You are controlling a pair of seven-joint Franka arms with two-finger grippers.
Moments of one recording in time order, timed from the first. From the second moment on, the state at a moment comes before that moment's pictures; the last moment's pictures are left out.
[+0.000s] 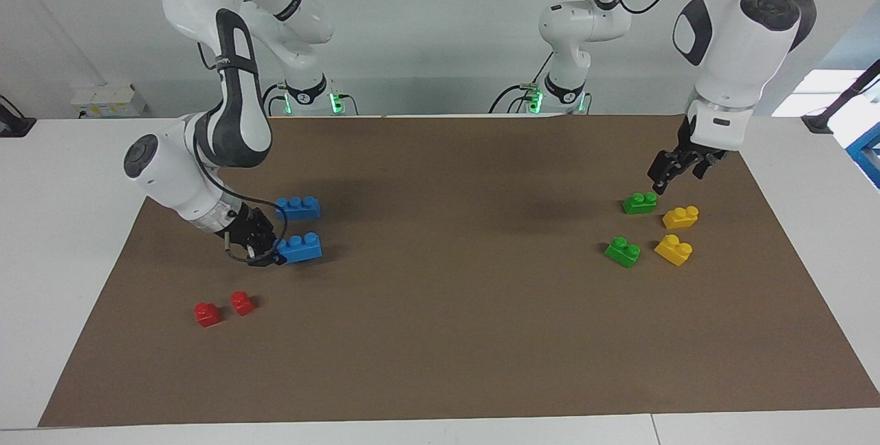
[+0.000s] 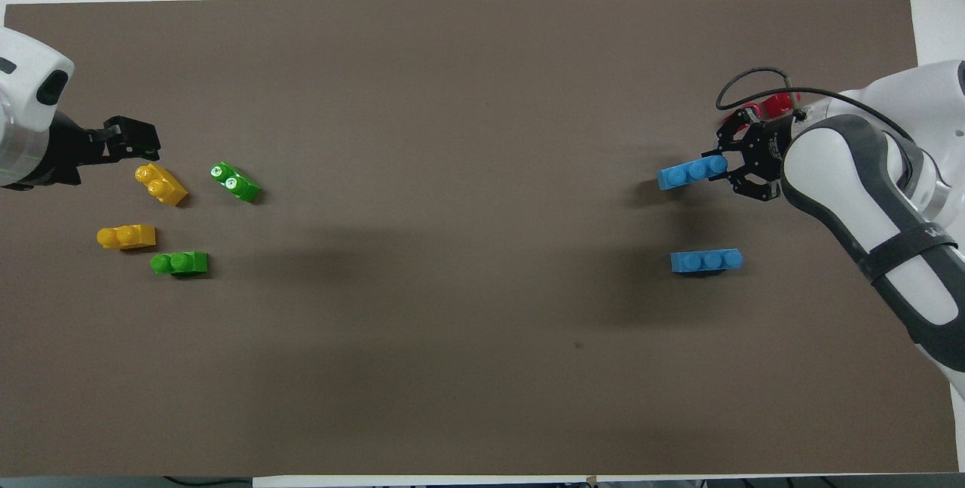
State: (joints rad) left arm 0.03 -0.02 -0.10 -1.78 0.08 1.84 -0.30; right arm -0.22 0.32 0.18 -1.92 0.36 2.20 1.03
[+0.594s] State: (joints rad) left arm 0.03 -0.04 -0.10 -1.63 0.07 1.60 -0.18; right arm -0.24 0.35 0.17 -1.93 0.36 2.26 1.03
